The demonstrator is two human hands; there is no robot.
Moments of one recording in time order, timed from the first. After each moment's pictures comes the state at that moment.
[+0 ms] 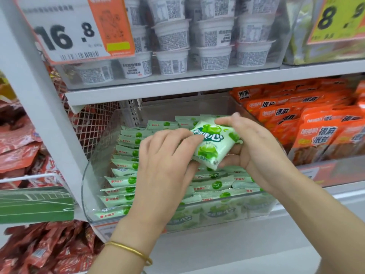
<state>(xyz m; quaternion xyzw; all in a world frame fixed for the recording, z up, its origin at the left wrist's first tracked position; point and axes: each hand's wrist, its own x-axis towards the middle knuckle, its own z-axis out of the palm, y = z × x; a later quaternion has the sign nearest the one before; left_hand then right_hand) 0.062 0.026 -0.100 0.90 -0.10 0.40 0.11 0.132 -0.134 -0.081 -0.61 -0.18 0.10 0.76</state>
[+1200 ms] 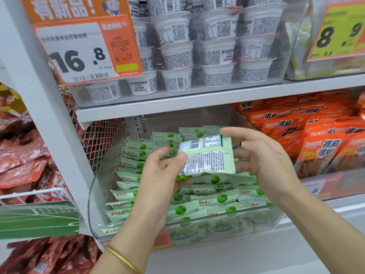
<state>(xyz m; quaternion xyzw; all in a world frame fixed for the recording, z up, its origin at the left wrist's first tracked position) 0.071 0.032 -0.091 0.64 0.15 0.15 0.74 0.136 -0.140 -0.085 -0.62 -0.24 0.03 0.74</state>
